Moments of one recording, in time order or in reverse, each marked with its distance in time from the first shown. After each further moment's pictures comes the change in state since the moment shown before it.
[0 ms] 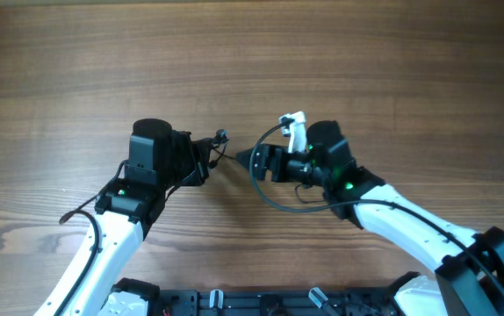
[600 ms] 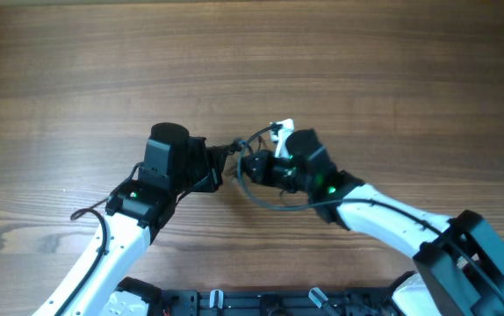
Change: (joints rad) left arm -0.100 0.000 0.000 -0.002 0.000 -0.021; right arm 0.042 0.090 0.007 0.019 0.053 0.122
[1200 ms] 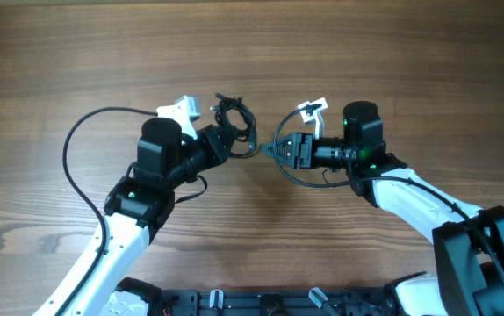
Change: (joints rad) left arm 0.014 0.000 -0.009 0.233 0.135 1.186; right arm -0.307 0.000 0.000 0.053 -0.517 -0.241
